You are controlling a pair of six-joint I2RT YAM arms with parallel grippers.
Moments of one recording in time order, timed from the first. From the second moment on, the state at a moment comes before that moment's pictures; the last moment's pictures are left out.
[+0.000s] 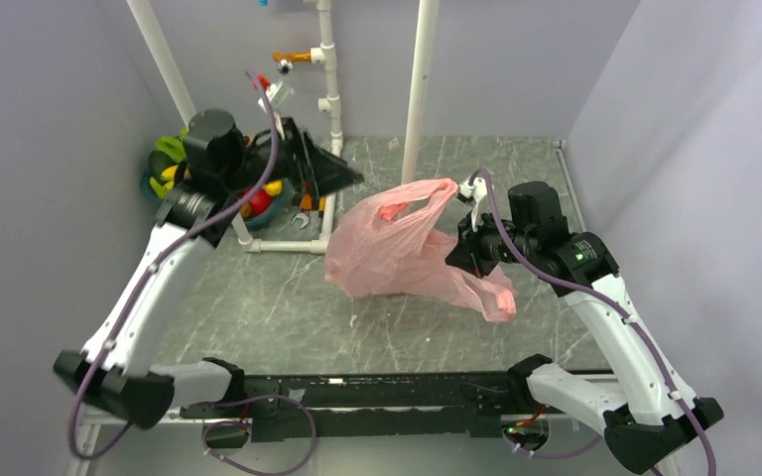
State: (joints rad) left arm -0.33 1.30 1.48 -0.12 0.95 -0.72; right arm 0.44 0.98 1.22 -0.92 -0.48 -0.09
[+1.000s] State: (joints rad) left arm -1.17 1.06 1.15 -0.12 0.05 0.38; right arm 0.44 0.96 1.13 -0.84 -0.45 0.02
